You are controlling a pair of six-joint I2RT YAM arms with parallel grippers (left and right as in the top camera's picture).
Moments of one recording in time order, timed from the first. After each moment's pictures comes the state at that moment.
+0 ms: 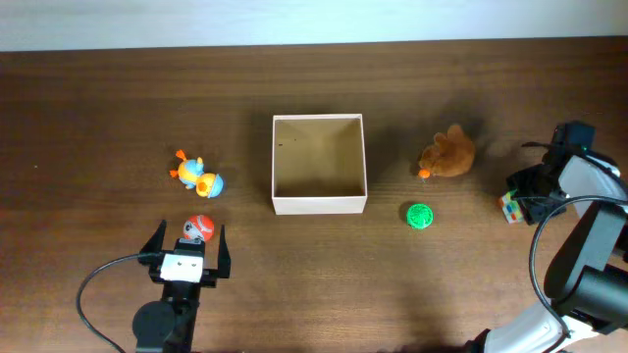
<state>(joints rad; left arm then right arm) -0.06 0.01 0.01 -0.08 0.00 0.18 -0.46 1.89 1.19 -0.73 0.03 0.82</state>
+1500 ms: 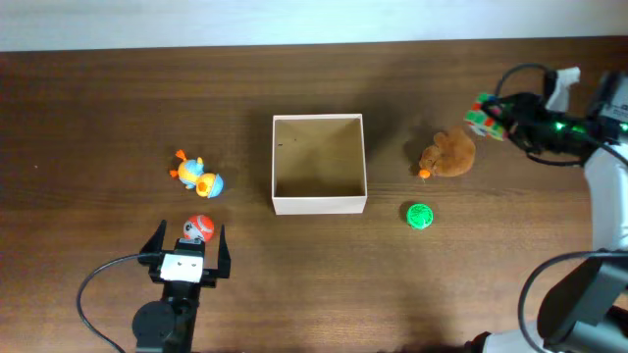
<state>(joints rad) -0.06 0.01 0.01 -0.08 0.00 0.18 -0.41 1.70 1.41 -0.70 -0.93 0.24</state>
